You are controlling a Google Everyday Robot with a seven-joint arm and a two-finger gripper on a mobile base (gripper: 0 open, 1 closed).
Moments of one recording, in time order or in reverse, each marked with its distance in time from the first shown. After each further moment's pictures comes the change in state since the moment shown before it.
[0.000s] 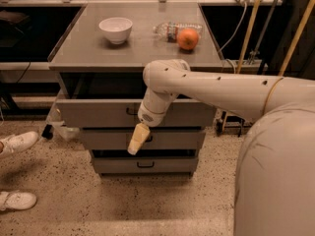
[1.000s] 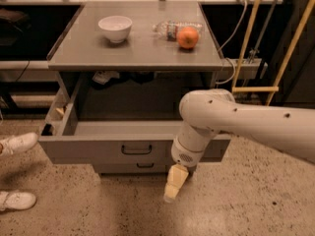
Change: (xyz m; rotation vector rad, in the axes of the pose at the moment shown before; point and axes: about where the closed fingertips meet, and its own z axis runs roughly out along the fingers) arm 0.155 0.090 -0.027 -0.066 0.102 -0.055
